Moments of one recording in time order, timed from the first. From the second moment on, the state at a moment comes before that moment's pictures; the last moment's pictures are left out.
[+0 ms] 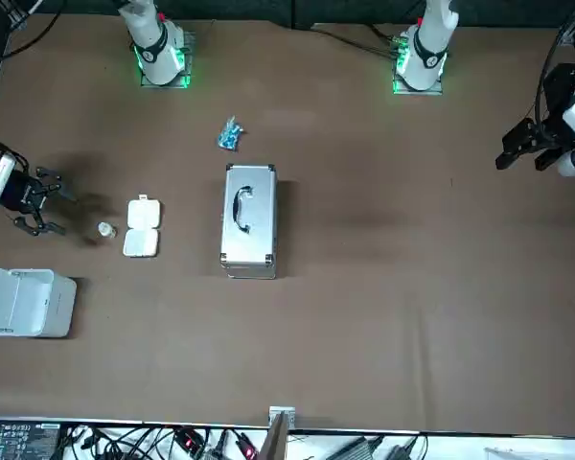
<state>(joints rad) -0.56 0.49 -0.09 -1.89 0.94 1.74 -2.31</state>
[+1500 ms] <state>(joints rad) -0.61 0.77 -0.09 -1.88 1.22 1.60 -2.68</state>
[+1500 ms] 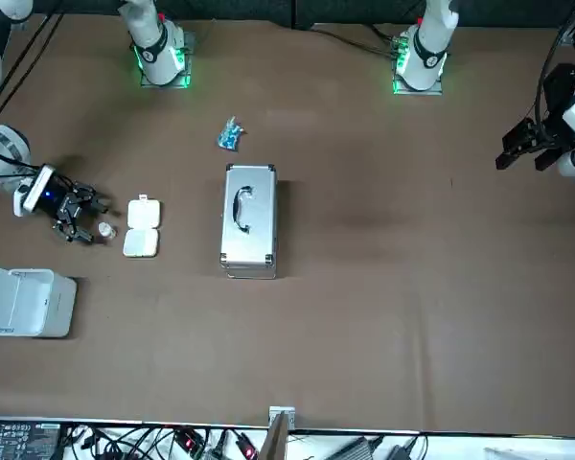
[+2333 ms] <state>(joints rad) -0.61 0.82 -0.09 -1.86 1.23 1.60 -2.68</state>
